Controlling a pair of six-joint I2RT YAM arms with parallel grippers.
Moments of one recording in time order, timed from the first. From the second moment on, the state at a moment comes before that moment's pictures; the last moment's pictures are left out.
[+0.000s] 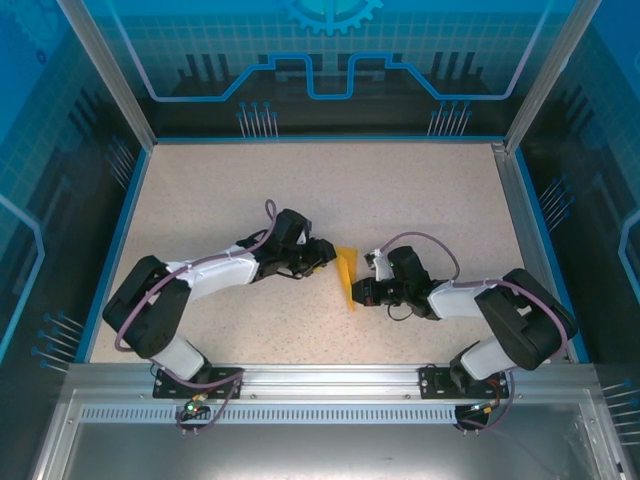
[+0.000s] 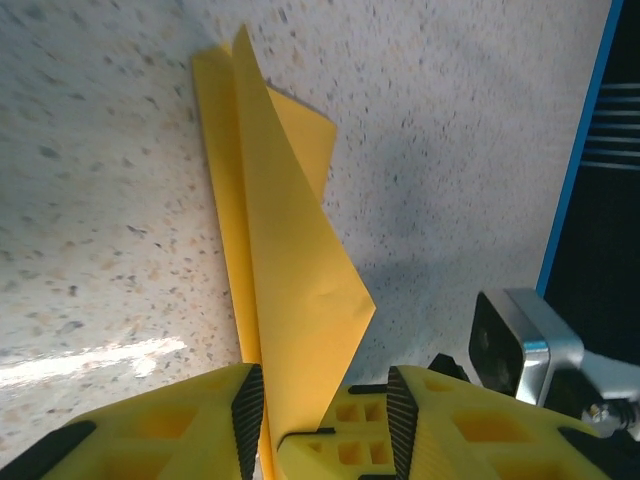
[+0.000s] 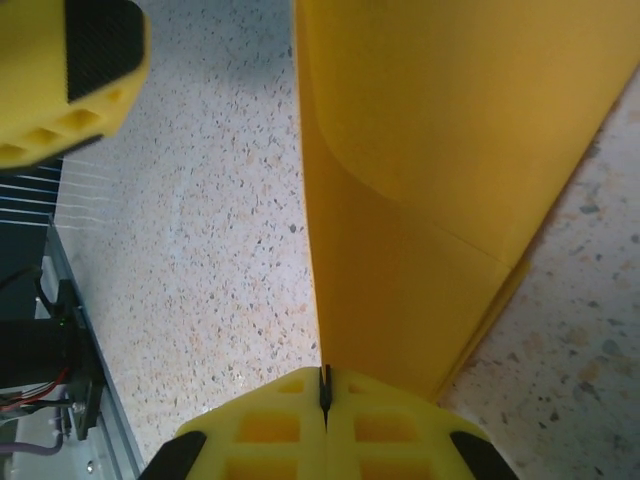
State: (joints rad) left arm -0.62 1.60 0.86 -0.05 0.35 -1.11; right arm 0.55 1.49 0.38 0.37 -0.57 0.65
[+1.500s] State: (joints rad) left arm -0.66 1.88 0.96 0.16 0.49 -1.08; right arm 0.47 1.46 0.35 0.31 -0.60 0.71
